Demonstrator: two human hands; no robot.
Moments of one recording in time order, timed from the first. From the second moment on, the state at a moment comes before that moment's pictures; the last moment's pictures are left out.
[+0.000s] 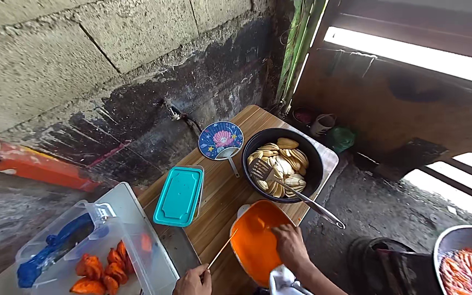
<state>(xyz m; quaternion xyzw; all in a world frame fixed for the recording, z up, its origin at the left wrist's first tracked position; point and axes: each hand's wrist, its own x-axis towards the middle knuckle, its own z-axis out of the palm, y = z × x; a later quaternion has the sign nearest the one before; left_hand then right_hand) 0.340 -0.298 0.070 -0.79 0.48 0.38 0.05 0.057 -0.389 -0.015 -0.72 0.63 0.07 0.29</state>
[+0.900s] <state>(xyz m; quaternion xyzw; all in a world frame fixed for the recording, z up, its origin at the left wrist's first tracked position) 0.326 -0.311 0.084 -0.79 0.47 0.38 0.07 0.072 -0.400 0.013 -0.71 0.59 0.22 0.33</state>
